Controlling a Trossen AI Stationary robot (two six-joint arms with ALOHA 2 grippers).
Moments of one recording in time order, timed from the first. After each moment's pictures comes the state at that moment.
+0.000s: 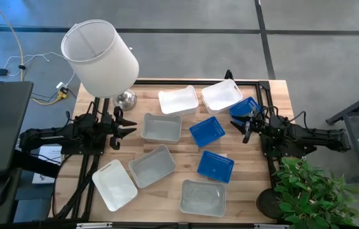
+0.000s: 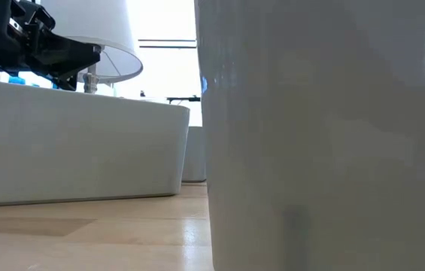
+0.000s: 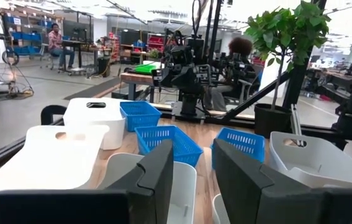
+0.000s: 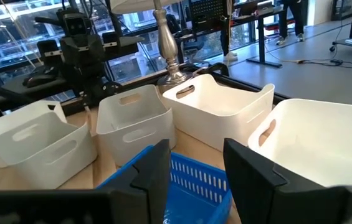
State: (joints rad) left arm 0.25 0.06 0.01 0.10 0.07 -0.13; right arm -0.12 0.09 0.04 -0.04 0.23 0.23
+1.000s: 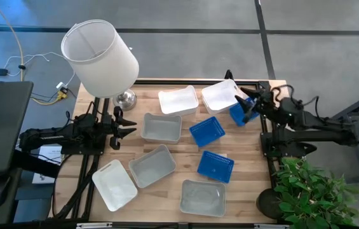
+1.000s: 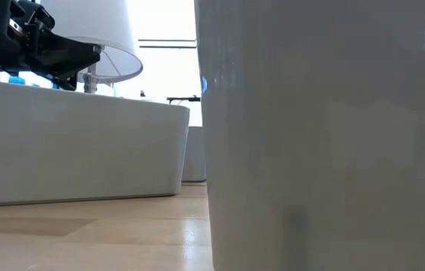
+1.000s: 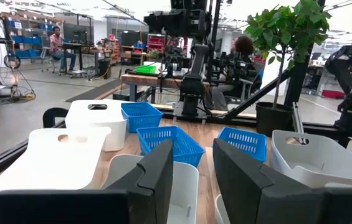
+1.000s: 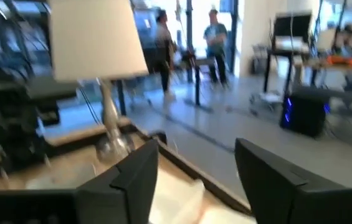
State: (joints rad) left arm 0.25 0.06 0.01 0.10 0.07 -0.10; right arm -0.15 0.50 0.55 -0.04 0.49 0.02
